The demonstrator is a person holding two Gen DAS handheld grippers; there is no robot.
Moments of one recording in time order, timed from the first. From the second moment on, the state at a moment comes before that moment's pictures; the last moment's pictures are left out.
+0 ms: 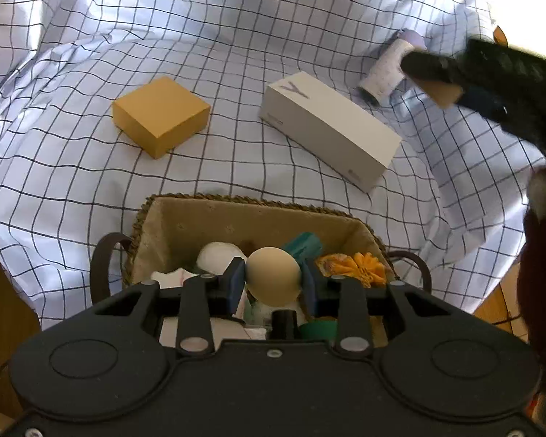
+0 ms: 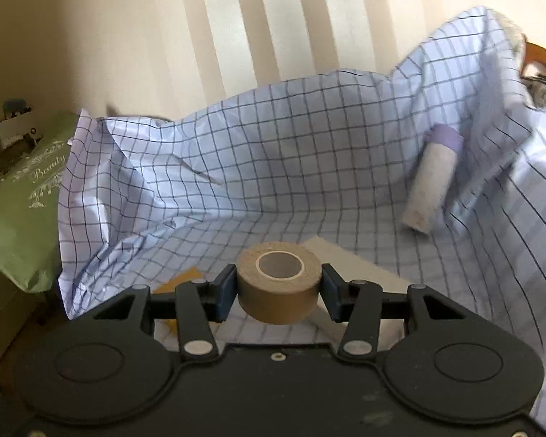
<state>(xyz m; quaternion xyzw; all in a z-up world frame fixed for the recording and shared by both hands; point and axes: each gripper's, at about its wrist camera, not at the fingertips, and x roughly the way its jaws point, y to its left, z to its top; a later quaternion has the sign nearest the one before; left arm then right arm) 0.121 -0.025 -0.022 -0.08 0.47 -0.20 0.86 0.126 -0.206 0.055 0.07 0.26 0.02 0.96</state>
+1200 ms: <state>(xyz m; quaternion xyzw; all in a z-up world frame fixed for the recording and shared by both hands) 0.101 -0.023 -0.015 -0.02 0.44 -0.12 0.89 0.070 -0.198 0.004 0.11 0.37 0.02 0.92</state>
